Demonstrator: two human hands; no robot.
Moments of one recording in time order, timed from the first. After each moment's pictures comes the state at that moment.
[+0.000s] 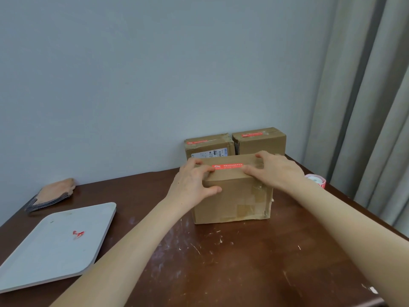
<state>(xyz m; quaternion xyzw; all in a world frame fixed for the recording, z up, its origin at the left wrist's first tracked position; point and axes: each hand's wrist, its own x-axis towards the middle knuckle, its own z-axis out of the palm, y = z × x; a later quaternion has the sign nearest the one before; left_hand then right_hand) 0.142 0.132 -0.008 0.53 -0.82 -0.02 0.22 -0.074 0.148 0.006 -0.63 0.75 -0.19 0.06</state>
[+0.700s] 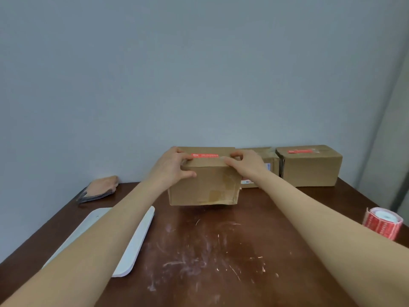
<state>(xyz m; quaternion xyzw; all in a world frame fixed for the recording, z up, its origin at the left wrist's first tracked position) 0.274 0.073 0.041 0.63 -0.75 0.01 0.21 0.059 0.049 0.026 -0.68 0.58 -0.37 0.24</state>
